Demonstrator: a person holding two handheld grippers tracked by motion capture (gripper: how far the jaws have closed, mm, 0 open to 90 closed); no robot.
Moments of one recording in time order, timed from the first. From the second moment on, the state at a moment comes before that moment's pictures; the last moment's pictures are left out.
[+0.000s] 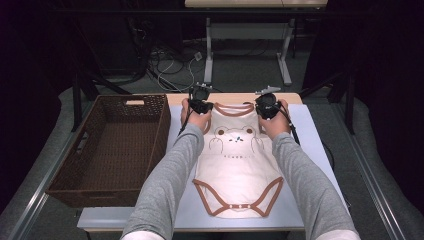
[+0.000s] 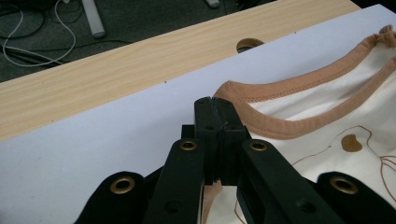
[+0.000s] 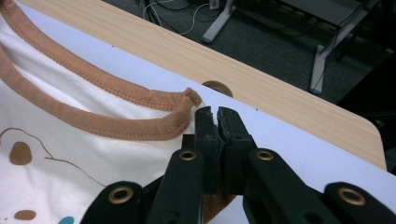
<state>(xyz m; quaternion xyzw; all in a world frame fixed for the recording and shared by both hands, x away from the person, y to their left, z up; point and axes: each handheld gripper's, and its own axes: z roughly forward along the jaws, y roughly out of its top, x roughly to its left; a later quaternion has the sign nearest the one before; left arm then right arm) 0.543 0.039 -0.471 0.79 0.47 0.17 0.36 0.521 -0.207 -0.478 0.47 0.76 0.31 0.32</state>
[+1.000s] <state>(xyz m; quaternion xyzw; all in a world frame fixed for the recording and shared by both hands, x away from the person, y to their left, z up) 0.548 0.048 -0.487 0.77 0.49 0.22 0.35 0.530 -0.213 -0.483 0.47 0.75 0.30 0.36</state>
